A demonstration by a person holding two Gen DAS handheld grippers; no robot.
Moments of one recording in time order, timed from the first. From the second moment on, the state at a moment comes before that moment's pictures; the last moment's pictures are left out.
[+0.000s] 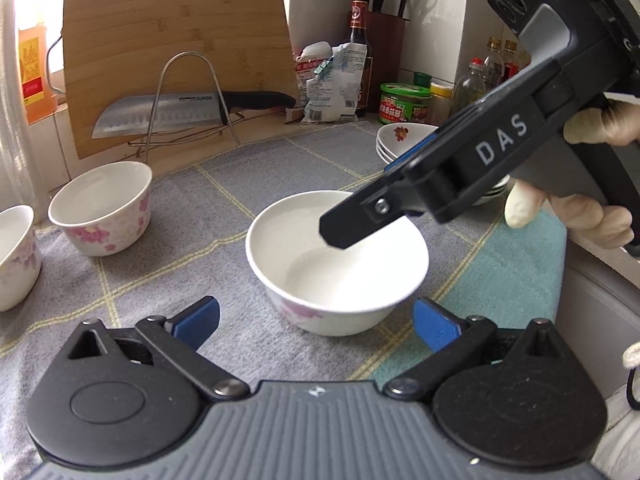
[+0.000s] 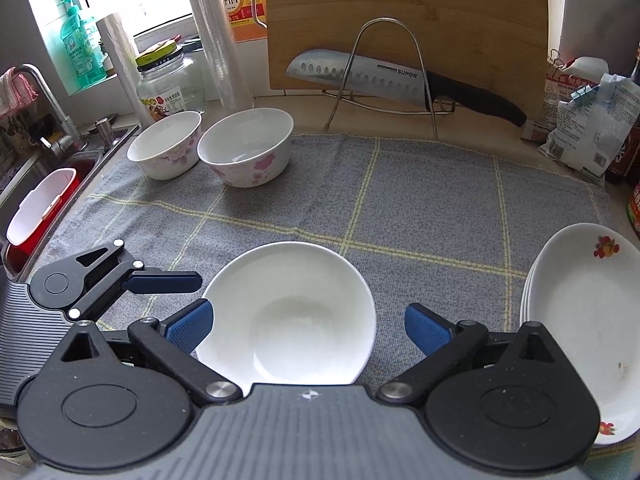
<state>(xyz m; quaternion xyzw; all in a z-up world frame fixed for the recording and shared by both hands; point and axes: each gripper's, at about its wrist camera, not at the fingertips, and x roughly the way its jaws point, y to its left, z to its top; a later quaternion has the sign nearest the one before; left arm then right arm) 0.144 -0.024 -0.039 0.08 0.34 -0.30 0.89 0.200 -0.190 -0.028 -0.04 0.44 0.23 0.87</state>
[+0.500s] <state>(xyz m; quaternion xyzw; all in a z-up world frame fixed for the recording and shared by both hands) 0.163 0.065 -0.013 0.06 0.34 -0.20 0.92 0.206 -0.136 -0.014 -0.12 0.39 0.23 0.89</state>
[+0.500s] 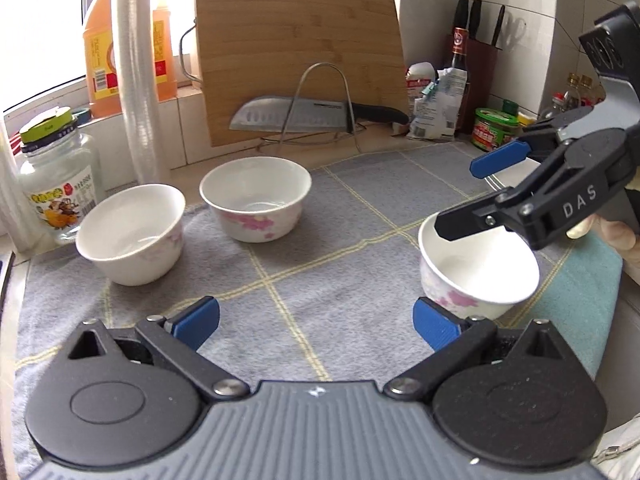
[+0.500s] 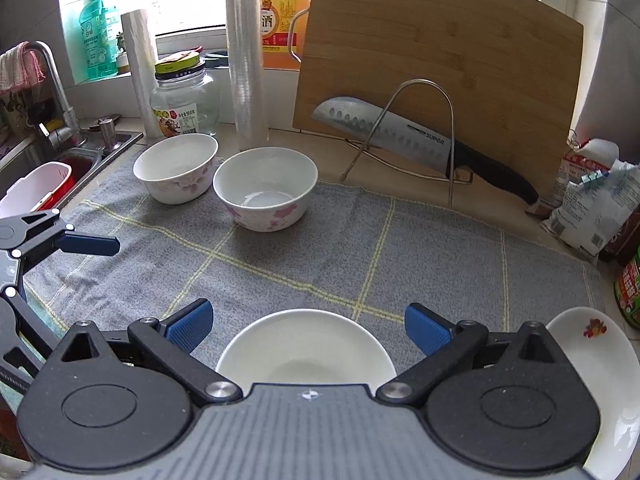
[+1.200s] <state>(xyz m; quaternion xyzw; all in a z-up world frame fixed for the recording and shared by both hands) 0.282 0.064 0.020 0.03 0.37 -0.15 0.92 0.282 -0.099 -0.031 -0.20 0.34 0.32 0.86</state>
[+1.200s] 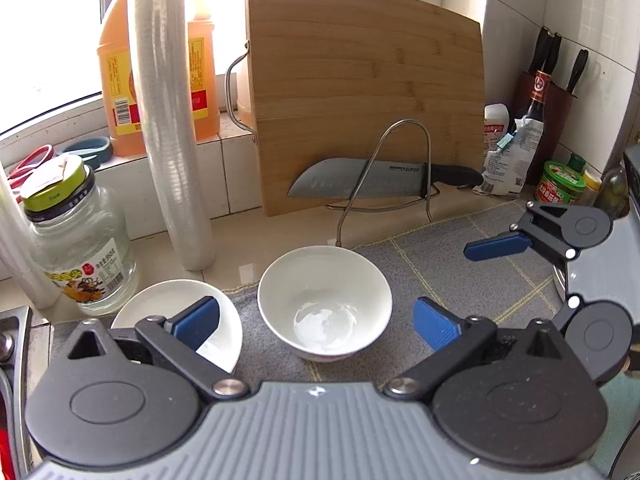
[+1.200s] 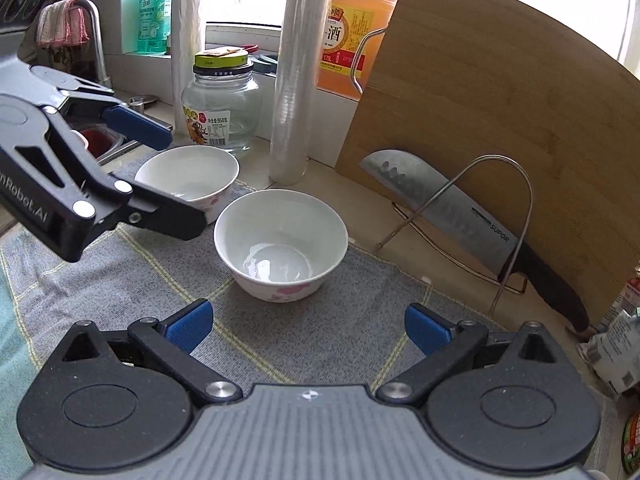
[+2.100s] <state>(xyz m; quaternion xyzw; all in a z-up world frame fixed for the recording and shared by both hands) 0.369 0.056 -0.029 0.01 0.46 -0.21 0.86 0.325 -0.062 -0.069 -0.23 0.36 0.38 0.82</state>
